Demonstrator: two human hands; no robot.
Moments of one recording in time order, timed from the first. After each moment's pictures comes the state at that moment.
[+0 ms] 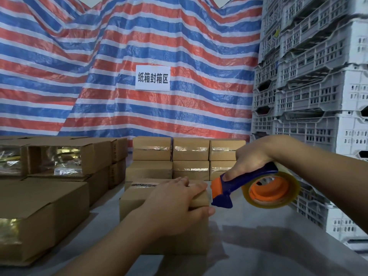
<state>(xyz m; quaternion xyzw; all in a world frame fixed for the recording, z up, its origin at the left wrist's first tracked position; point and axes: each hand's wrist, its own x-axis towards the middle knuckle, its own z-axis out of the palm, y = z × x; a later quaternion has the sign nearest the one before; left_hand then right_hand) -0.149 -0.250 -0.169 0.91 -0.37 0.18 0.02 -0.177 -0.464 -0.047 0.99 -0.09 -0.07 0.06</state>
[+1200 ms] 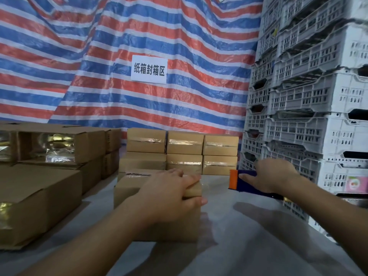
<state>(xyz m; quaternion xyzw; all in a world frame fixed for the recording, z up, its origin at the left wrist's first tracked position) -0.155 -0.246 -0.165 0.91 -0.38 0.18 0.03 -0.181 -0.540 -0.131 0.95 -0.17 0.20 0.18</state>
